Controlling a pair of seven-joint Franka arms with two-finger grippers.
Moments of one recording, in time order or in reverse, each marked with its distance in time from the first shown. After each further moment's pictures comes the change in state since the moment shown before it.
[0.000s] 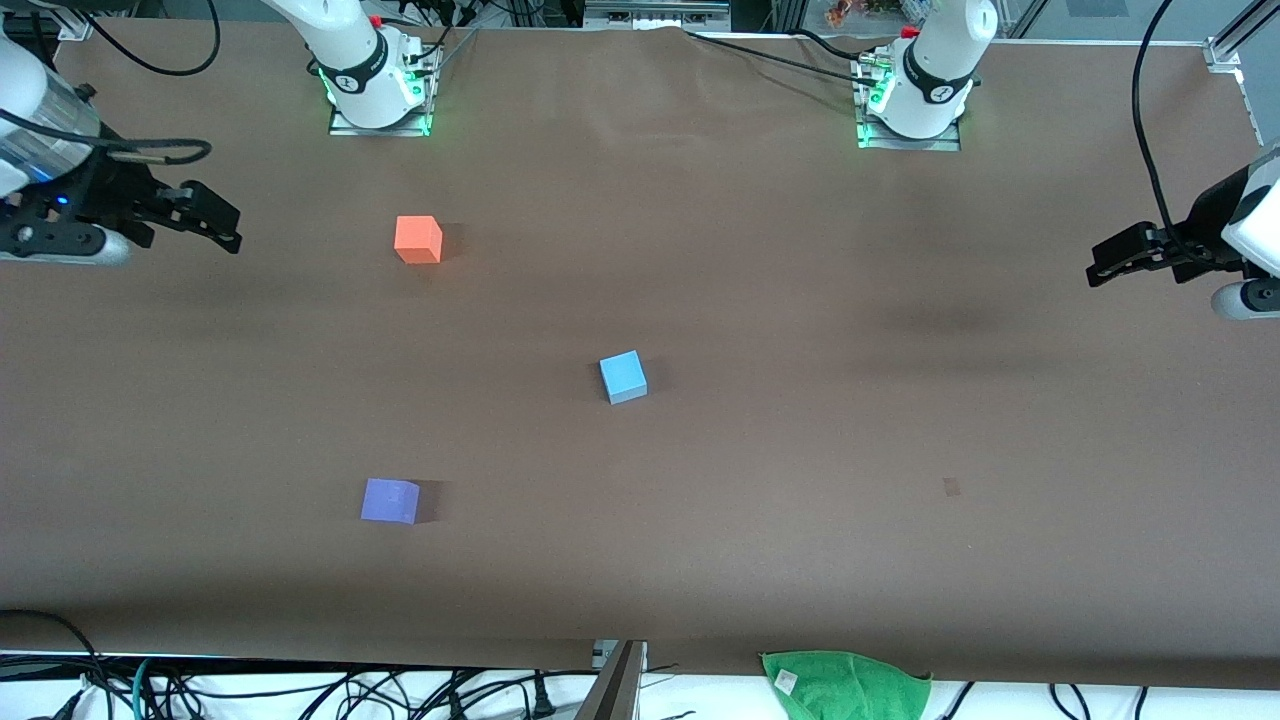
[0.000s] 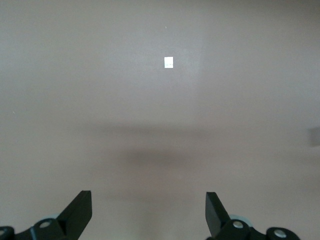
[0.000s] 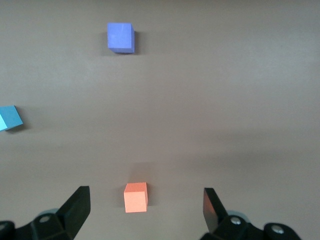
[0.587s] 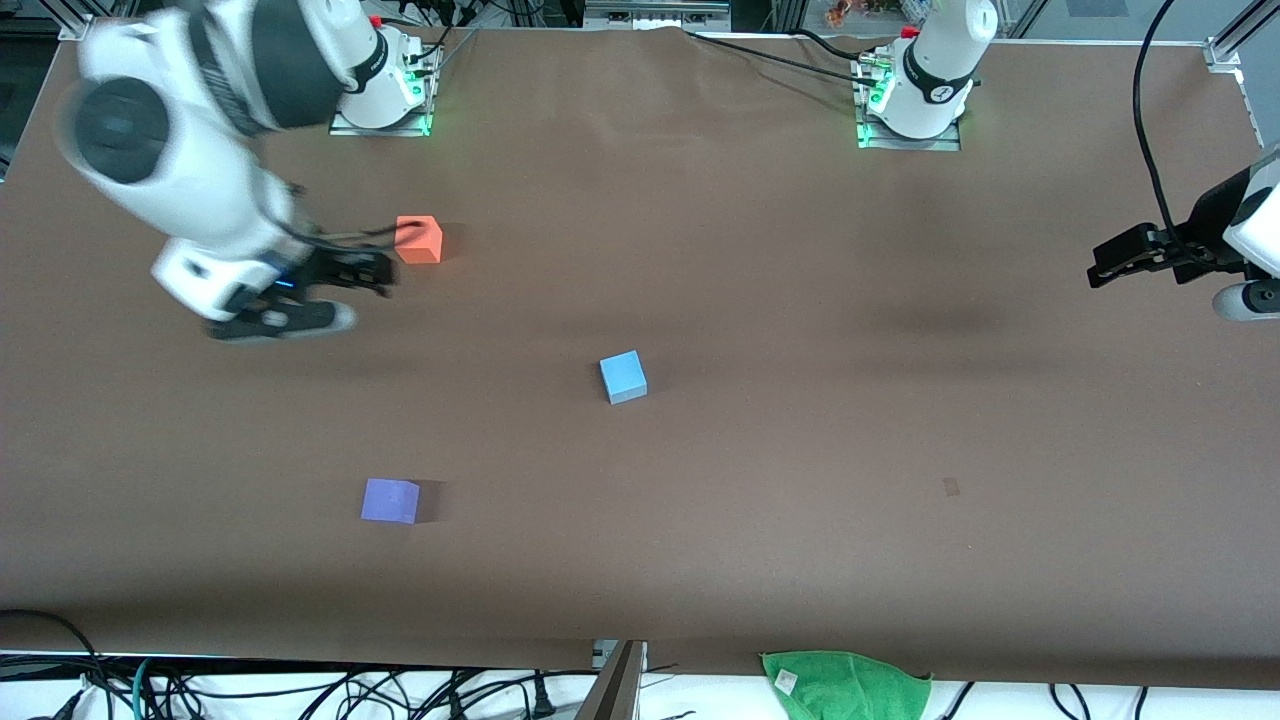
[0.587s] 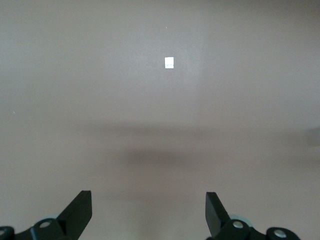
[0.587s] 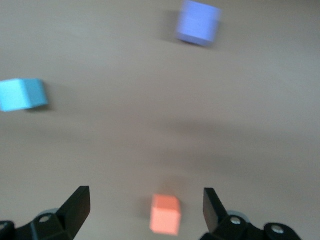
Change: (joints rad) left arm 0.000 0.000 0.000 0.002 0.000 0.000 0.000; right arm 0.222 0.226 0.020 0.018 0.044 0.180 0.018
